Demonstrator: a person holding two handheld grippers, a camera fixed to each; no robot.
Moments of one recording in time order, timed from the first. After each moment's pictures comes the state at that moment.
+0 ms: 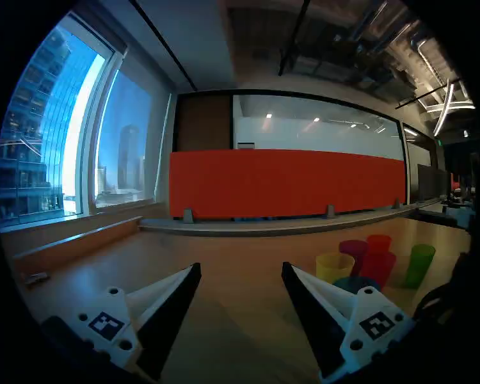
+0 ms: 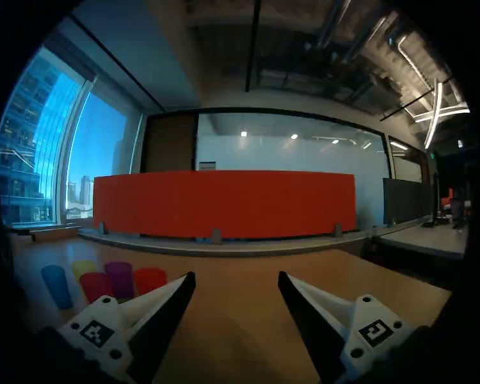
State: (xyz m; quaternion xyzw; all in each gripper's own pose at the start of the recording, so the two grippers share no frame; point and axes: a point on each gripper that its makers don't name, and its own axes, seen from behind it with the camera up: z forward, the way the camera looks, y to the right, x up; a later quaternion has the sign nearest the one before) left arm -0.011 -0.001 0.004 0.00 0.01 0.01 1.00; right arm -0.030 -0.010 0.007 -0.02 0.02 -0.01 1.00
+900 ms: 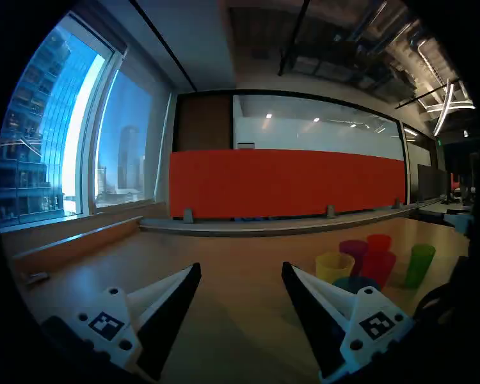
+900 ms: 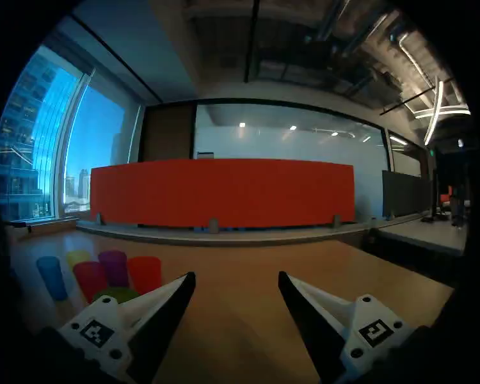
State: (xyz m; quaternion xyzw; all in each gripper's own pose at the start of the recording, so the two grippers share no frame) left arm -0.011 0.000 0.004 0.00 0.01 0.01 1.00; right arm -0.047 -0.006 0.009 -0.02 0.00 -0.01 1.00
